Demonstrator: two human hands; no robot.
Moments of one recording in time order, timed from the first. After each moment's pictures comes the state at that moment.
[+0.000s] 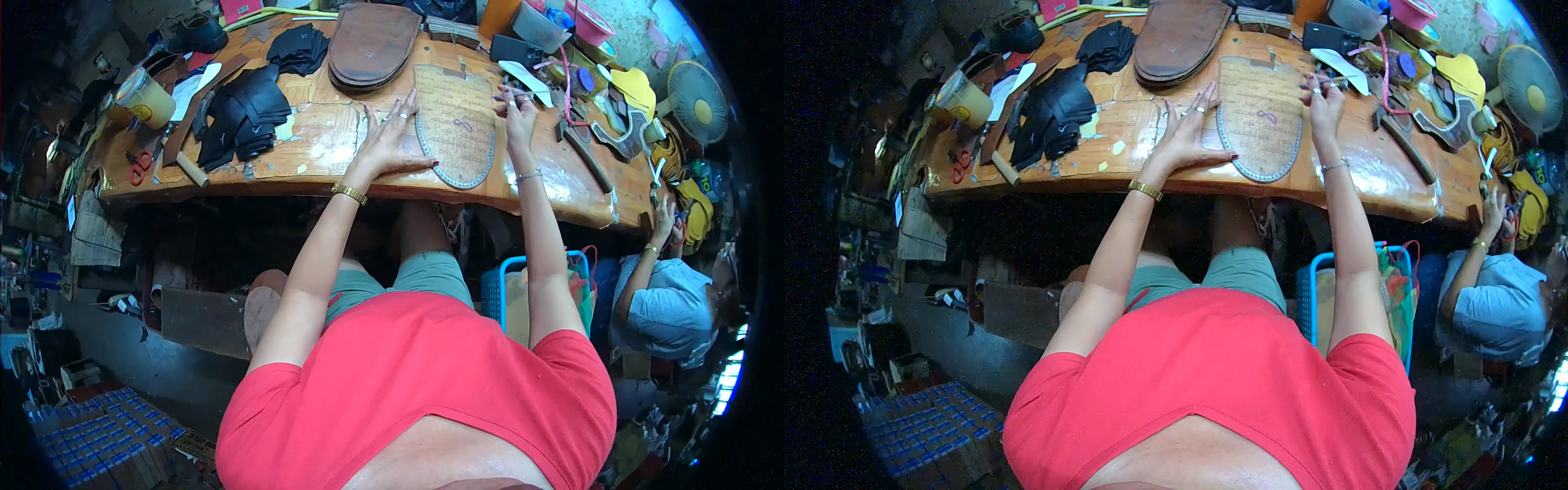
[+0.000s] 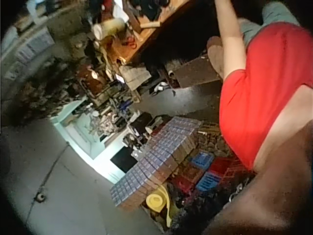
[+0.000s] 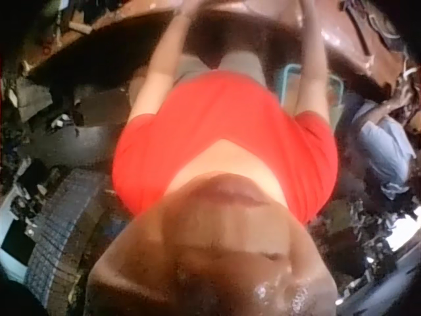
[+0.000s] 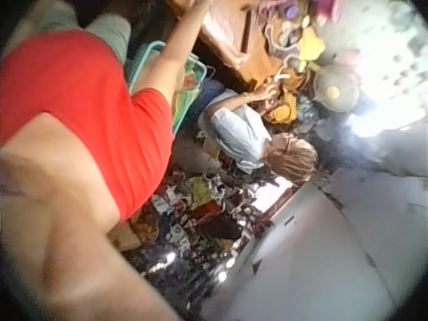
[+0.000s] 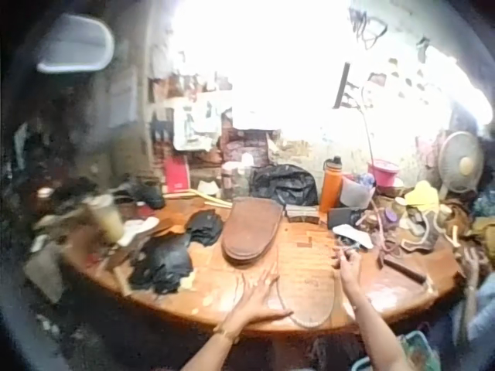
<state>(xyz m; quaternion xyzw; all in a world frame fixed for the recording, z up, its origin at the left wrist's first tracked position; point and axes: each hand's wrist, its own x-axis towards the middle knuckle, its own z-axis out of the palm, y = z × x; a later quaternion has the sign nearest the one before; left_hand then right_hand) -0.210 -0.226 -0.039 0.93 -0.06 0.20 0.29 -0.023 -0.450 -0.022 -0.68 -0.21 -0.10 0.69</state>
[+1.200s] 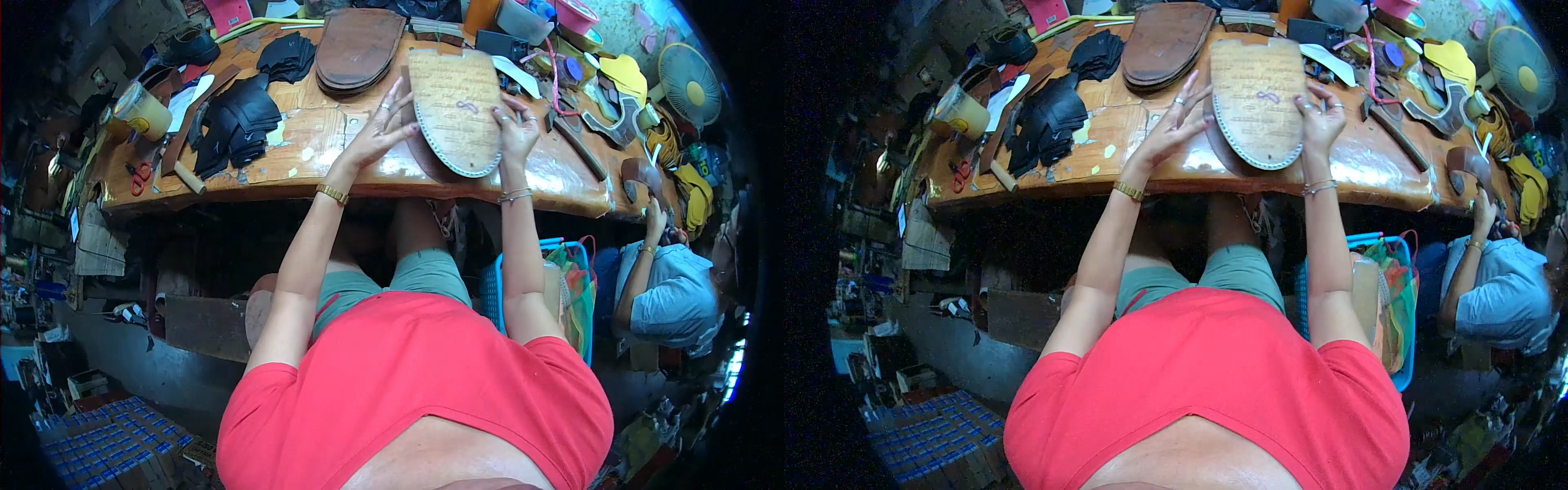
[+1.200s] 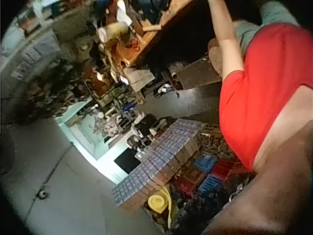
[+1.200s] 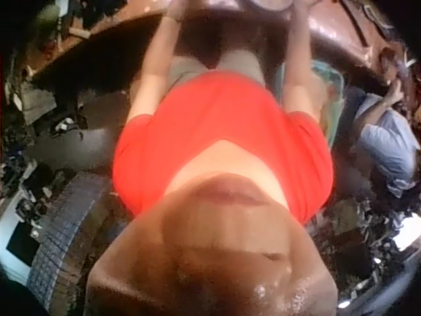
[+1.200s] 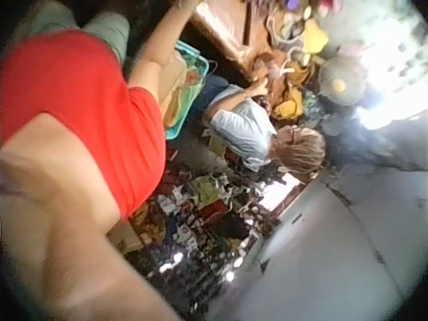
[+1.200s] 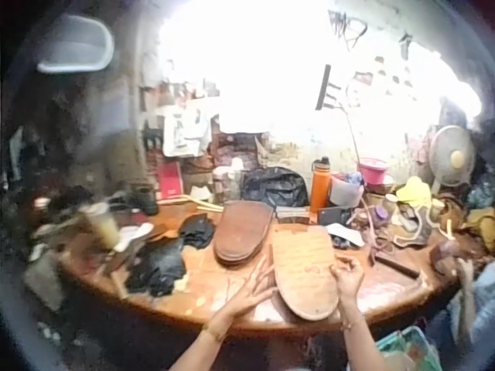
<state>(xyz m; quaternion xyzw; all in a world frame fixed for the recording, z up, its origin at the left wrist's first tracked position) -0.212 -0.229 -0.016 0.72 -0.14 0.12 0.67 -0.076 -0.466 -0.016 -0.60 -0.18 -0.20 0.76</state>
